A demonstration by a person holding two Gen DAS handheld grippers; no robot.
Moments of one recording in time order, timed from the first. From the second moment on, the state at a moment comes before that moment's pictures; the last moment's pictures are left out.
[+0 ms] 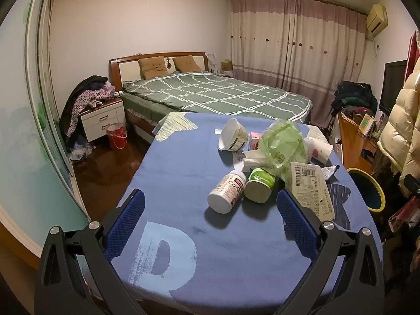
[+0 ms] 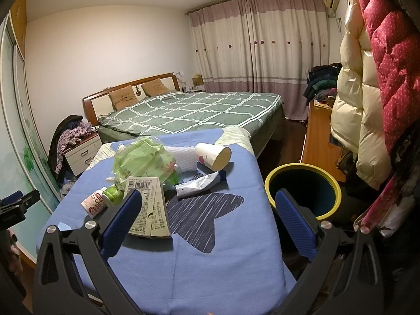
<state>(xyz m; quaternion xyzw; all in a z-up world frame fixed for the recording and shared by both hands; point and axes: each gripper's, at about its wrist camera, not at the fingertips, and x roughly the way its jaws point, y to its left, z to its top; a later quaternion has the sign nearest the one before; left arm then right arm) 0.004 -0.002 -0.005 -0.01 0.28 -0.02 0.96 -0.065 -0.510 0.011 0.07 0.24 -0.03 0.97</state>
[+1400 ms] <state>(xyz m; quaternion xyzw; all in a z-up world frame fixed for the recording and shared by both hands) 0.009 -0.008 -0.015 -0.02 0.30 -0.03 0.95 -0.063 -0.513 0.005 0.08 0.24 -0.03 0.97</state>
